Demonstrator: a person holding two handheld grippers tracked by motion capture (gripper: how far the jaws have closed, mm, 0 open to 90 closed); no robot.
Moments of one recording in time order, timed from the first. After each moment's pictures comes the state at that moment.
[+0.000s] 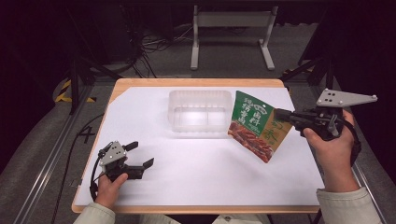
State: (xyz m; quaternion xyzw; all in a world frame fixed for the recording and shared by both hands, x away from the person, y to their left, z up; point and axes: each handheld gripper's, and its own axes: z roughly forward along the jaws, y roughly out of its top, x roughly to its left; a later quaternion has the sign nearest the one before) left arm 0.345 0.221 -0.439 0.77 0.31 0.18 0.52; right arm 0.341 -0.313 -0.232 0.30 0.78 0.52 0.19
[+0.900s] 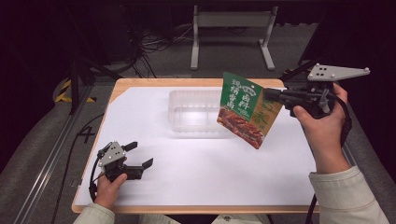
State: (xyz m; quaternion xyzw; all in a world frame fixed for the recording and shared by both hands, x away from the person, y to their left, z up) left arm 0.344 0.223 -0.439 0.77 0.32 0.18 0.52; right arm 0.368 -0.282 -0.193 0.29 0.77 0.54 0.18
